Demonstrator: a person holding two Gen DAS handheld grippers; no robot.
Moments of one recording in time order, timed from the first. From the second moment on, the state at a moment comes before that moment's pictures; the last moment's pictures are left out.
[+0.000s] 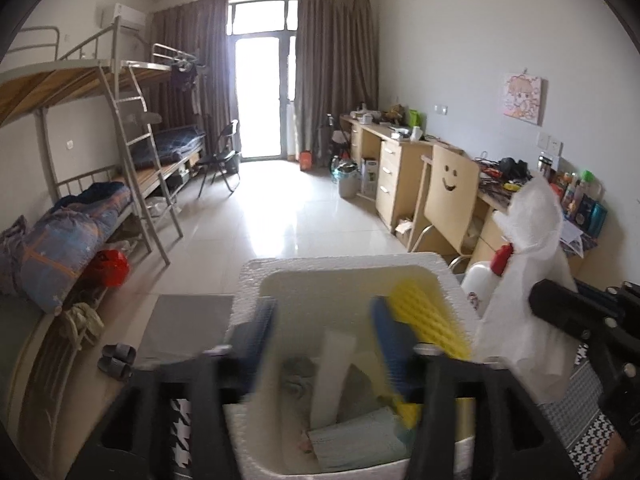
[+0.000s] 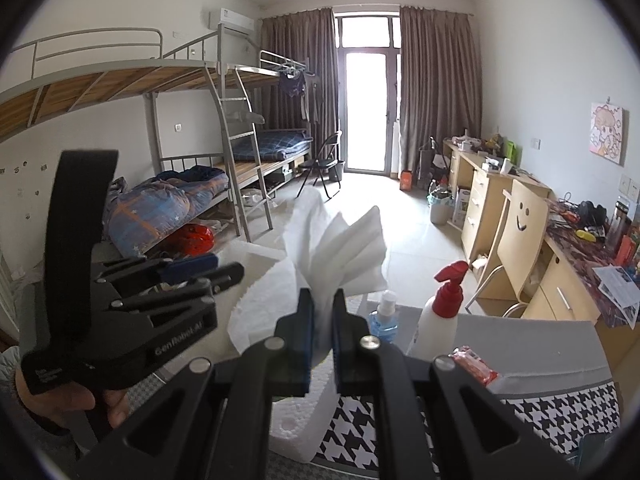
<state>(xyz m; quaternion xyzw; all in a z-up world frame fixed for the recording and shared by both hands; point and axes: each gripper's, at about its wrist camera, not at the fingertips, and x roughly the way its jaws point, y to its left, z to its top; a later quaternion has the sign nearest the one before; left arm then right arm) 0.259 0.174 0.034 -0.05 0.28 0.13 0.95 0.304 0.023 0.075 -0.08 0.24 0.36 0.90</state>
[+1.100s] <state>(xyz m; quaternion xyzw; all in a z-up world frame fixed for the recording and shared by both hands) 0.198 0.206 0.047 -0.06 0.23 0.24 0.94 0.304 0.059 0.066 -0.09 0.25 0.39 0.88</state>
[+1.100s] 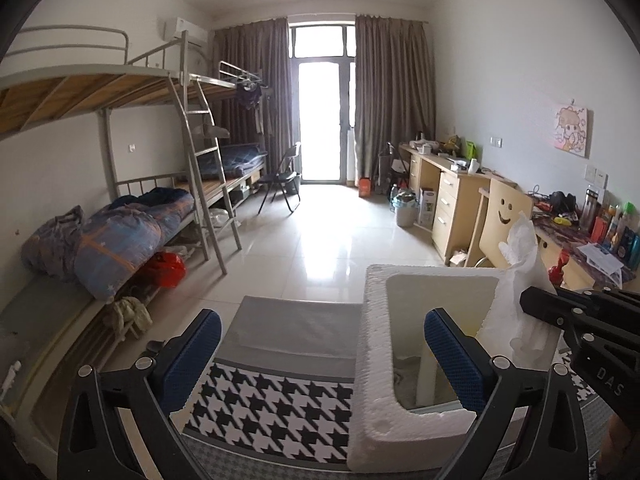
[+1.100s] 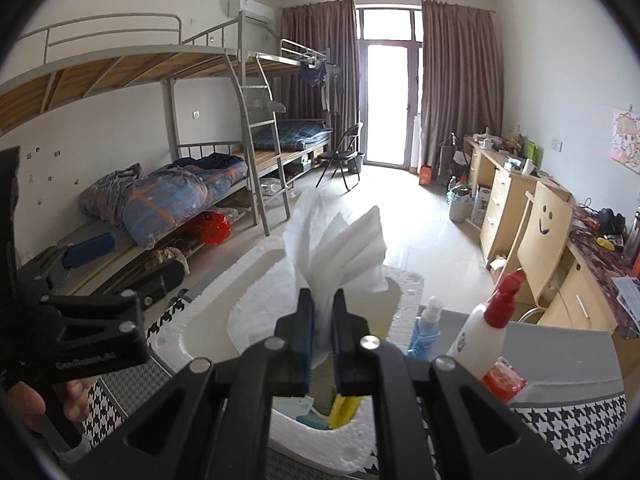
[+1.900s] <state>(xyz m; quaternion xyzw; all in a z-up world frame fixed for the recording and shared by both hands) 0.184 0.214 0.044 -0.07 0.23 0.24 0.94 0.313 0.075 0.048 -0.10 0.31 0.40 0.86</state>
